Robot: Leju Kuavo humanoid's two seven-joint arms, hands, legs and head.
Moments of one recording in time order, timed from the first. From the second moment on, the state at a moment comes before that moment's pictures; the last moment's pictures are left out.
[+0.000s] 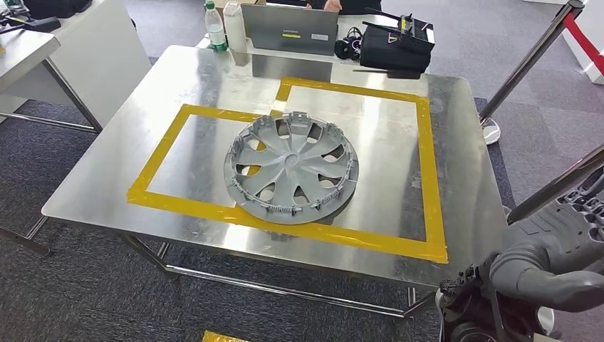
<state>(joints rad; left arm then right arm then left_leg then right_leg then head) -0.06 -0.17 0.61 -0.19 -0.78 0.11 -0.16 -0.03 0.09 0.21 -2.04 0.51 -0.45 -0.65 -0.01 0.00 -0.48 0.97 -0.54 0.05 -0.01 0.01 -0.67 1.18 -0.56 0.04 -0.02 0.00</state>
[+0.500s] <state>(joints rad) -0.06 -0.17 0.61 -0.19 -0.79 0.11 -0.15 -0.01 0.08 0.21 -2.04 0.51 -0.45 -0.65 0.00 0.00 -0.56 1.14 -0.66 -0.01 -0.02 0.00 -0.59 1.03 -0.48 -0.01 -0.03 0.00</state>
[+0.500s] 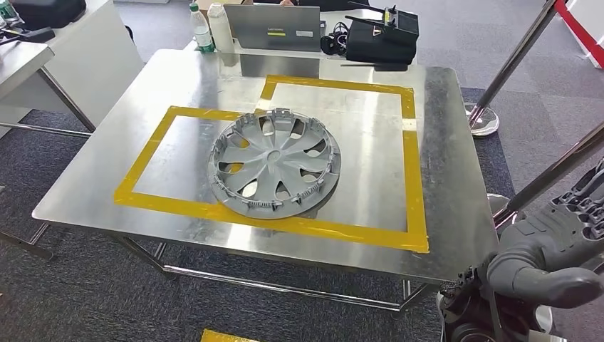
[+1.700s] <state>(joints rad) -0.08 -0.17 0.61 -0.19 -0.83 0.09 -0.15 0.06 0.07 0.18 -2.06 0.51 -0.43 -0.65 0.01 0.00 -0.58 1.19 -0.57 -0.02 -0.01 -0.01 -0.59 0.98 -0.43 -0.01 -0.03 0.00</state>
